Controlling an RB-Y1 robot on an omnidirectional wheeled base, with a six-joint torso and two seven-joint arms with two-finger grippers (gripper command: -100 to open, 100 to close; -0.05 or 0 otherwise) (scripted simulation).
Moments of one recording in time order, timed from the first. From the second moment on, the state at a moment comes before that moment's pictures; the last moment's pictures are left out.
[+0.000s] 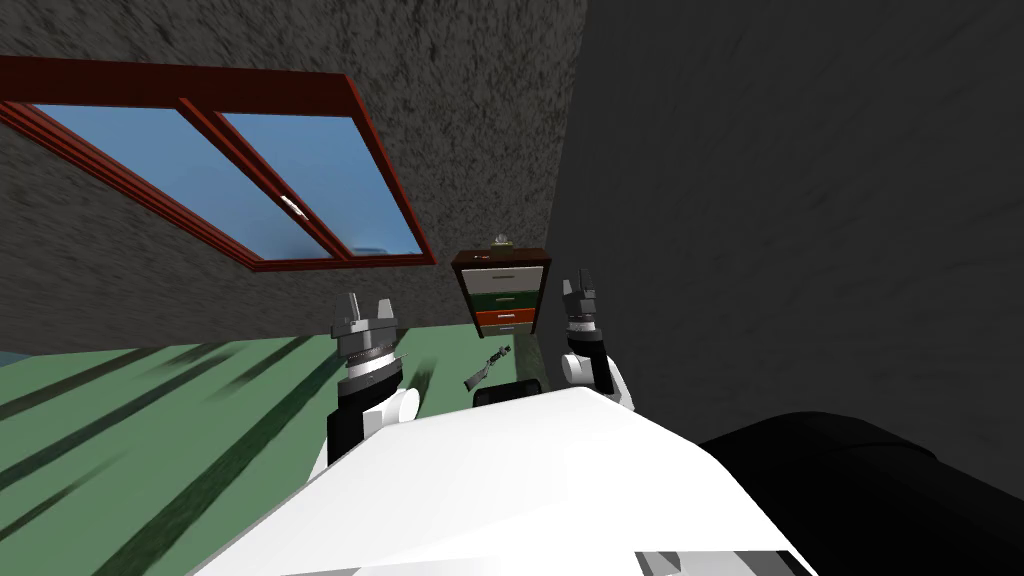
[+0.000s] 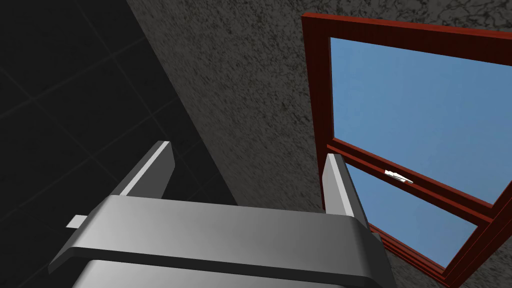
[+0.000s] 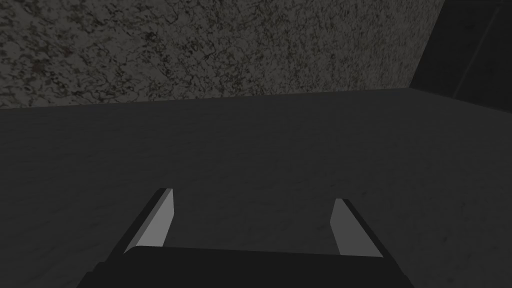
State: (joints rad) left arm 0.54 0.01 0.04 -2.28 0.09 -0.50 -0.09; right arm 0.47 0.02 0.04 -2.24 0.08 -0.45 -0.05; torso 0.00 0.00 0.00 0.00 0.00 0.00
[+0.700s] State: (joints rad) left arm 0.54 0.01 0.04 -2.28 0.09 -0.50 -0.09; right arm 0.47 0.02 0.04 -2.24 0.08 -0.45 -0.05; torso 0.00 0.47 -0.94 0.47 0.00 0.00
